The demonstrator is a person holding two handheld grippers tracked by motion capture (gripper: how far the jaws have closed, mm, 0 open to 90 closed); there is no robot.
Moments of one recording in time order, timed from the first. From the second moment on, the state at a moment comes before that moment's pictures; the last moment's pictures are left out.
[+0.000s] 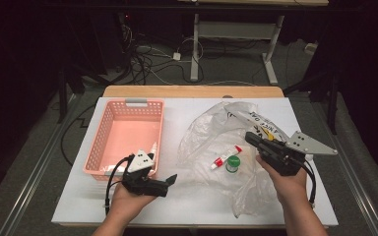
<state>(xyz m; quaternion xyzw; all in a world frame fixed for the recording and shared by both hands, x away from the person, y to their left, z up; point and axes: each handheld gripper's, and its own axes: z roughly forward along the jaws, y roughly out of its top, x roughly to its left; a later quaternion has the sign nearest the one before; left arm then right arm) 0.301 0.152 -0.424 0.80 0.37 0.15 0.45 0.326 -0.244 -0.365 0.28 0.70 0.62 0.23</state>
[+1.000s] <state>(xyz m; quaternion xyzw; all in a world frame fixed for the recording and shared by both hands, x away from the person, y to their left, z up) 0.330 0.209 -0.414 0.77 0.46 0.17 0.42 0.328 -0.243 -0.368 0.28 0.70 0.62 0.23</state>
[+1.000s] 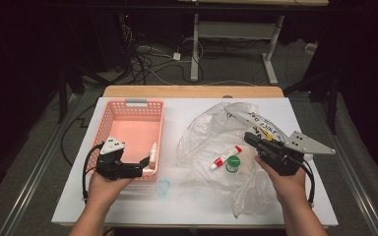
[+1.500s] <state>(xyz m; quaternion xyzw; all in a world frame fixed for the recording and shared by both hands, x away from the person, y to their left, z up) 0.376 0.196 -0.398 0.80 0.47 0.12 0.36 0.327 -0.246 -0.365 0.28 0.70 0.62 0.23</state>
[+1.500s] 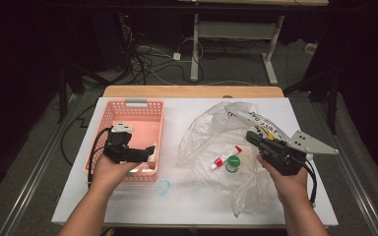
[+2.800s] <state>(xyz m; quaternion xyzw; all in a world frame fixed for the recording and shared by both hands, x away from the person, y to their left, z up) 0.445 0.161 -0.441 0.86 0.50 -0.01 0.08 0.327 -0.247 -0.364 0.28 0.69 0.62 0.23</state>
